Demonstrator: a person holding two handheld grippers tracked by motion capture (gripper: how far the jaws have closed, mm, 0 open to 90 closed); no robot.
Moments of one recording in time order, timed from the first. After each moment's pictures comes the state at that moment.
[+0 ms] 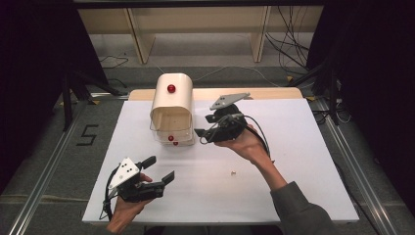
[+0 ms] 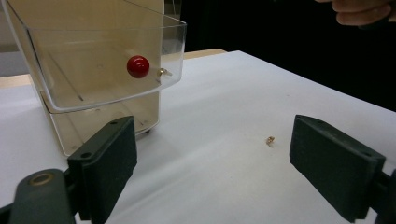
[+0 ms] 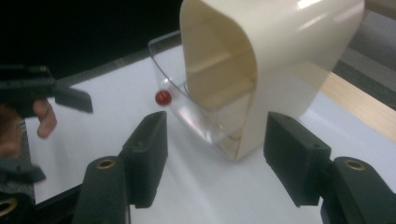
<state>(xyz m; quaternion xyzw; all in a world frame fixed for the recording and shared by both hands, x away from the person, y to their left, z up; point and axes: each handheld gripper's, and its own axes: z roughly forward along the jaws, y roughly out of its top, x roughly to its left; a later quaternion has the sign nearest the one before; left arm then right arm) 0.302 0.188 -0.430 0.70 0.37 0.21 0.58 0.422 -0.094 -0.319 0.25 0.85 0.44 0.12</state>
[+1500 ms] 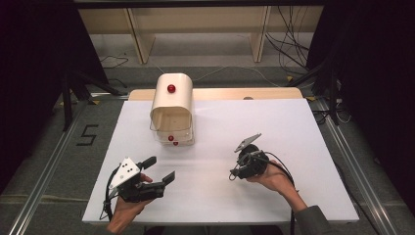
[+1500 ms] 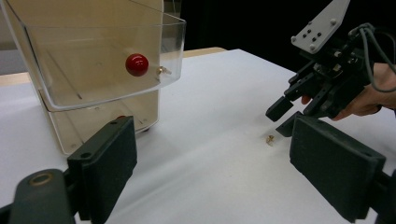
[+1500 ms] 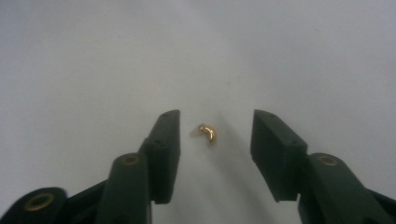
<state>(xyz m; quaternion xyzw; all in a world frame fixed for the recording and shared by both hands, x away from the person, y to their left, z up) 0.302 0.187 -0.430 0.70 0.37 0.20 0.57 0.406 -0.165 -0.449 0.31 0.91 0.26 0.06</state>
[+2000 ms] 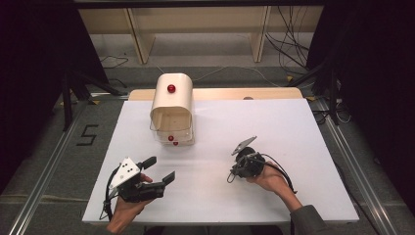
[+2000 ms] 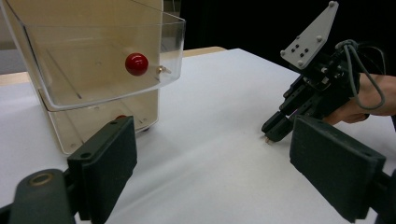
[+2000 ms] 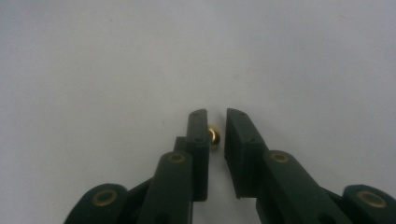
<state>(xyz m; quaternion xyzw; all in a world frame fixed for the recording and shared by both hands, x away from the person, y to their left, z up) 0.302 0.187 -0.430 0.70 0.37 0.20 0.57 0.411 -0.160 -0.468 0.29 0.92 0.25 0.05</state>
